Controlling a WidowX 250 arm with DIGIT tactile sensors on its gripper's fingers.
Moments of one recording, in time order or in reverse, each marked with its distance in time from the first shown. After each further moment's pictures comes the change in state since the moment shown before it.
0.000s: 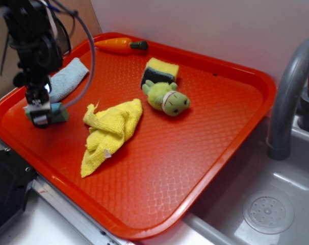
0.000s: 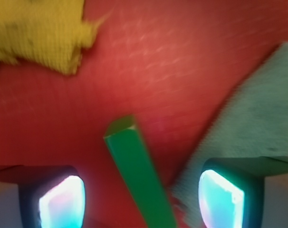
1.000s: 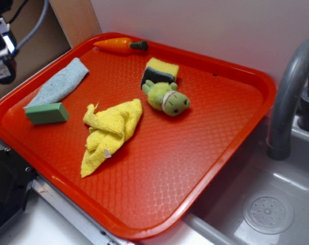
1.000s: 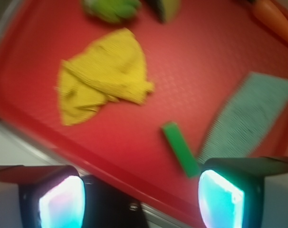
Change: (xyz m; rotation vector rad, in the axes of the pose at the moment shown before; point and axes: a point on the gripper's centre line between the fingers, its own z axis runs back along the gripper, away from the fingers) arm -0.024 -0.015 0.094 -0.088 -0.217 0.112
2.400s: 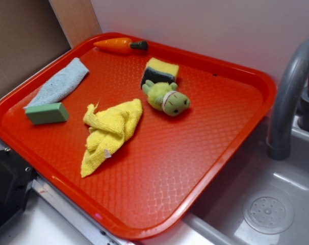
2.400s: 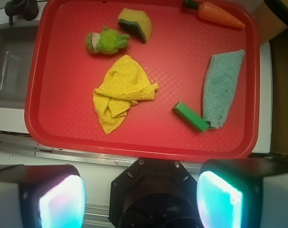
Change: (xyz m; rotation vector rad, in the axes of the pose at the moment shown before) arm -0.007 -0.065 0.095 0.007 -0.048 0.354
